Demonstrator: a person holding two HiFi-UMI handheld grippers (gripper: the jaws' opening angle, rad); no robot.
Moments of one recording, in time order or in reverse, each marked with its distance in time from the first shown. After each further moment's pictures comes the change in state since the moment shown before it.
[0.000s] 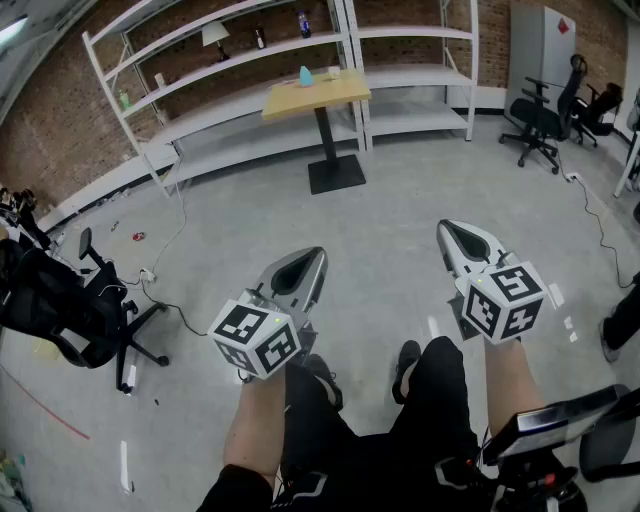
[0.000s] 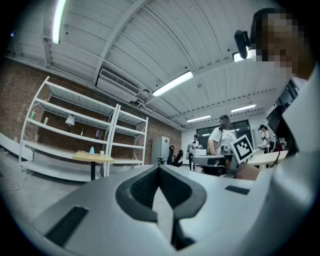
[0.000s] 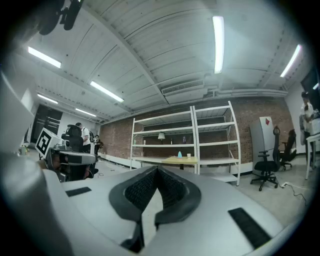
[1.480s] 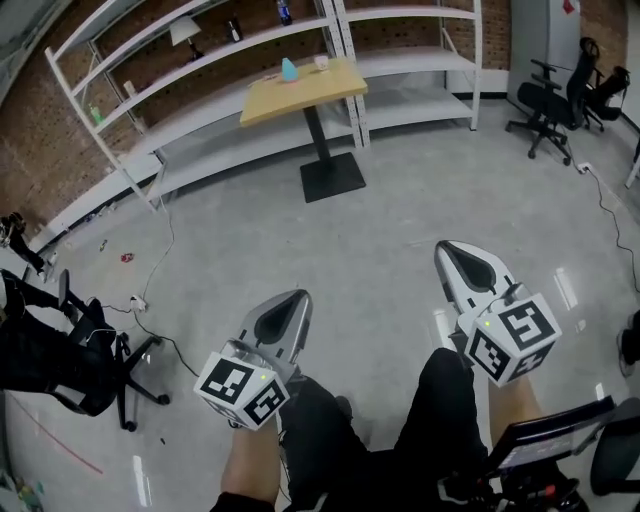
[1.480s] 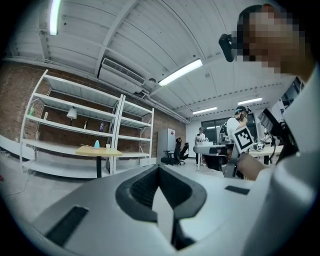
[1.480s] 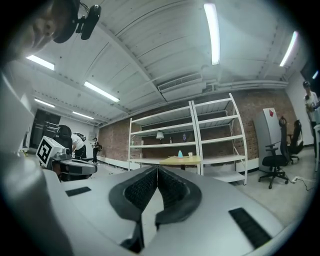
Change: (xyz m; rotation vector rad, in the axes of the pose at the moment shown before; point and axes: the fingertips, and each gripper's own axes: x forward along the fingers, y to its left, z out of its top) left arm 0.102 0.143 -0.048 -0.007 0.077 0.052; right arm 0.167 -0.056 -0.026 0.035 -0.006 0.026
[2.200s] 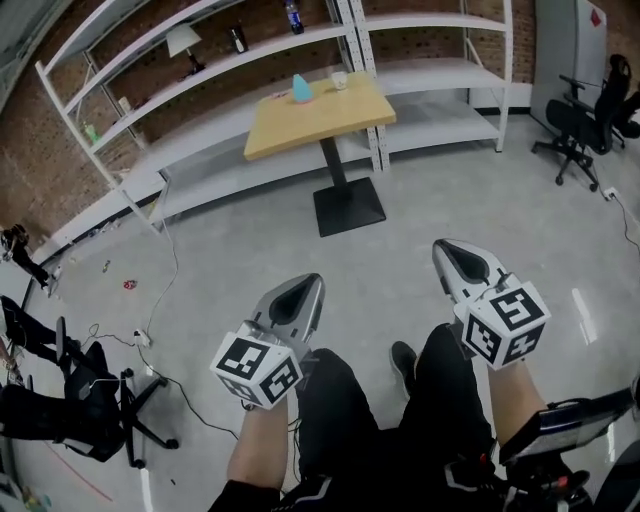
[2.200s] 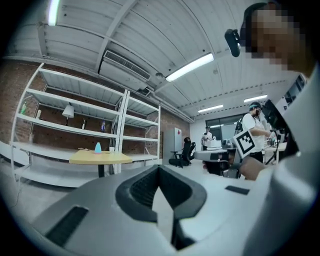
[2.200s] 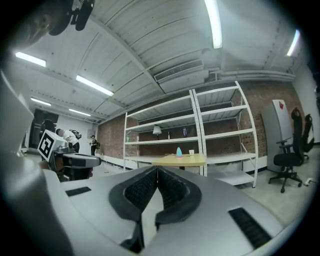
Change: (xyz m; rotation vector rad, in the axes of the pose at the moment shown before) left arm 0.208 0.197 0.031 0.027 -0.004 -0.005; right arm 0.265 -0.106 -0.009 0.008 0.039 0.025
